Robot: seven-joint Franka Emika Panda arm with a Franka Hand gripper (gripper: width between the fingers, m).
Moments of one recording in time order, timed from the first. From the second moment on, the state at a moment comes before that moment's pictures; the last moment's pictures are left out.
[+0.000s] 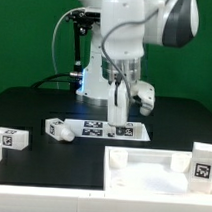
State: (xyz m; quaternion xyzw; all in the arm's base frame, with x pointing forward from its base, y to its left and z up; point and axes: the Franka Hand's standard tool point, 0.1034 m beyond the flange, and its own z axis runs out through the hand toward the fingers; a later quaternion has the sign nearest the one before) arm 0.353 0.029 0.015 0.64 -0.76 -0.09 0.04
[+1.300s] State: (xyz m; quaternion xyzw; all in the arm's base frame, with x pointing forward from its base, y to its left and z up) arm 0.354 0.032 0.005 0.65 -0.76 -0.09 0.05
